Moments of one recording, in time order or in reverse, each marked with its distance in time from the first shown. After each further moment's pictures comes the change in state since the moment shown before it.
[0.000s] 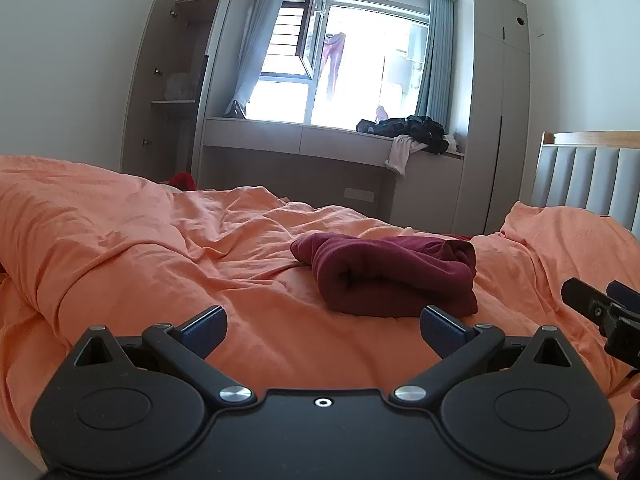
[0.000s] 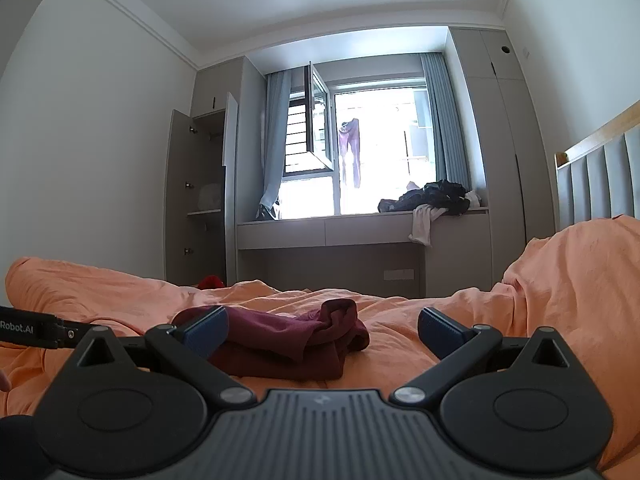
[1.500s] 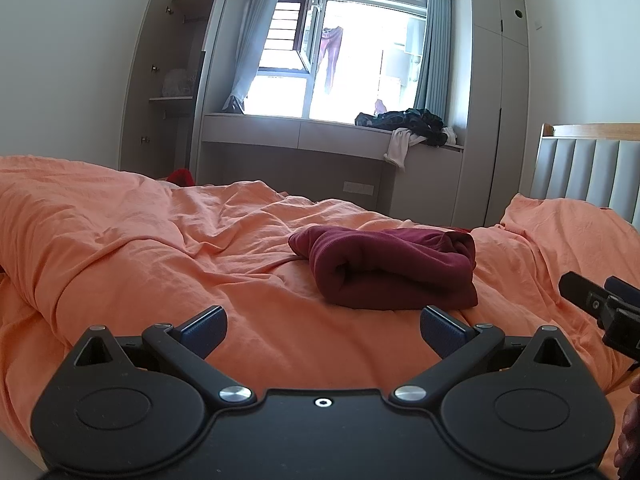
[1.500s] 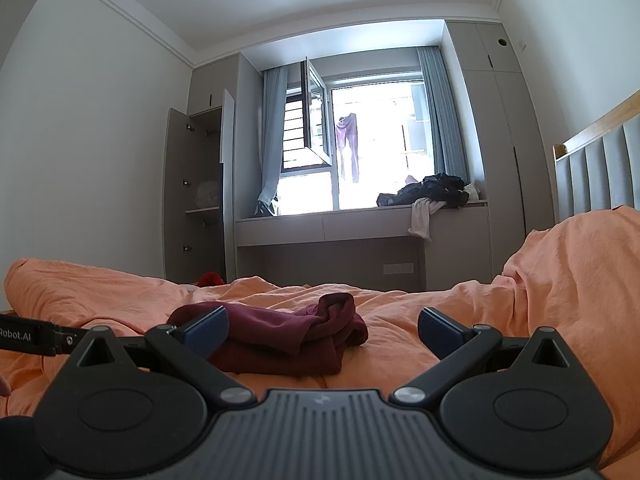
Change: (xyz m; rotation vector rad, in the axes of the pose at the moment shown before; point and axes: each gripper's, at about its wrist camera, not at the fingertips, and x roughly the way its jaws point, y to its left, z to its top) left arm 0.005 0.000 -0.002 0.004 0.015 -0.003; right arm 0.006 -0.003 -0.001 0.015 0.011 0.001
